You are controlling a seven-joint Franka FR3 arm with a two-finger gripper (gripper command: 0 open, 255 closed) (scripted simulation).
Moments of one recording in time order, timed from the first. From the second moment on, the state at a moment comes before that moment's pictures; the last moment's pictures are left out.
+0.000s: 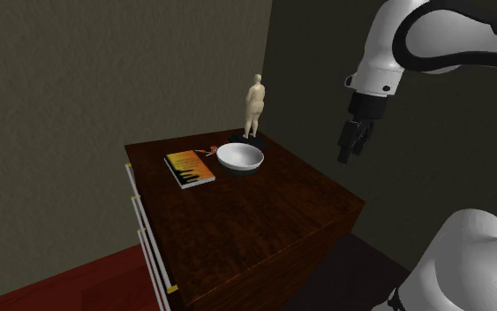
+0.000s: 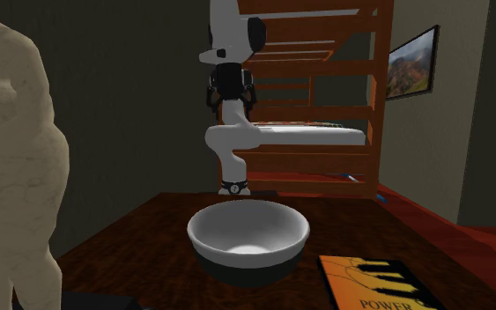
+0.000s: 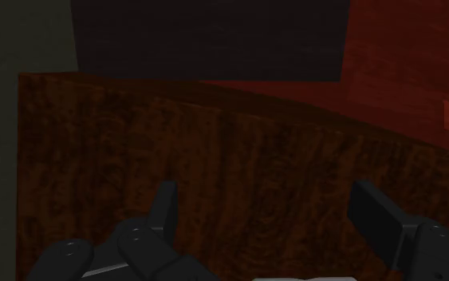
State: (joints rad) arm 0.01 -0.81 -0.06 -2.42 0.02 1.55 -0.04
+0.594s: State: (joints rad) arm 0.01 -0.55 -0.08 -2.34 0.02 1.74 -0.05
